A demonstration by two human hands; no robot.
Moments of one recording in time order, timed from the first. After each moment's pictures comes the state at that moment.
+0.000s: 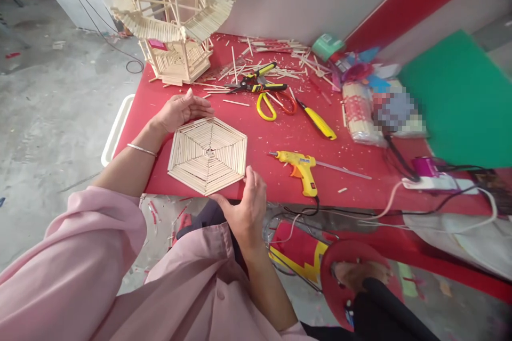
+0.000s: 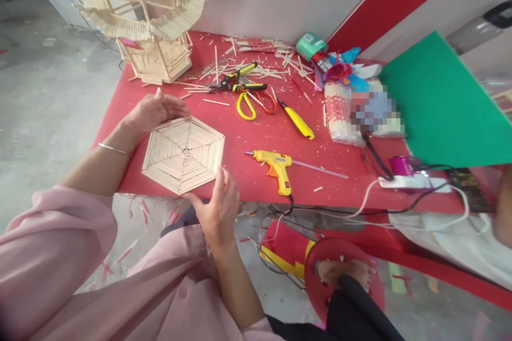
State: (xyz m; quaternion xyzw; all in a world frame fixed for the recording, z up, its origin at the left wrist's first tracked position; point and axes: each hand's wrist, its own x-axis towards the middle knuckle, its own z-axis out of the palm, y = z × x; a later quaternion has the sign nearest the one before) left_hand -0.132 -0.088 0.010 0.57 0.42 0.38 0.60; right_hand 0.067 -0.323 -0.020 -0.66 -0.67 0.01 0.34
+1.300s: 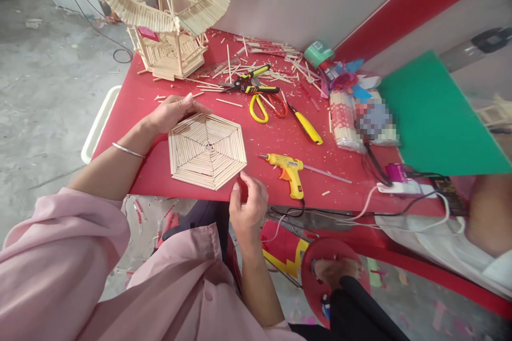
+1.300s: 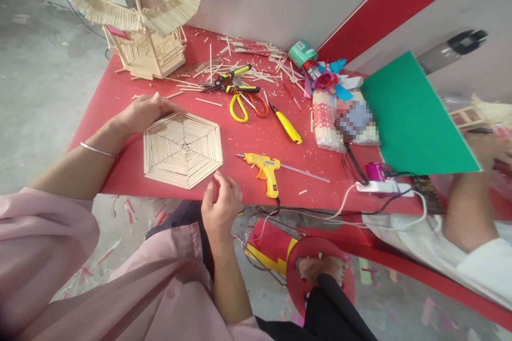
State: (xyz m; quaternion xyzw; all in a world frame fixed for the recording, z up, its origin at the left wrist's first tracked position) left_hand -0.126 -0.095 0.004 0.61 0.44 0.32 0.58; right_hand 0.093 -0.315 -0.028 -0.67 -0.62 0.01 0.41
